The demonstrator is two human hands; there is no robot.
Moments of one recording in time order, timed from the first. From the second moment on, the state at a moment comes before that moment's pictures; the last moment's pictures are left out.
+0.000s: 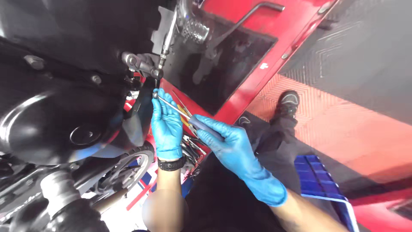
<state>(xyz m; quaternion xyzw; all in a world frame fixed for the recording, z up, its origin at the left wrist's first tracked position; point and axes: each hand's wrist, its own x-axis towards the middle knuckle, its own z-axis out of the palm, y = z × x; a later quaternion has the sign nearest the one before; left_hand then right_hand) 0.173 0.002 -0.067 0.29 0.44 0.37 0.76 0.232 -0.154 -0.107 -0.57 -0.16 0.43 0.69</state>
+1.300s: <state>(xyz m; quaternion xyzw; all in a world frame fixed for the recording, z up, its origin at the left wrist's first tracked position) 0.163 0.014 -0.119 0.15 0.31 0.49 0.80 0.236 -0.149 -0.095 -0.49 -0.04 0.54 0.68</state>
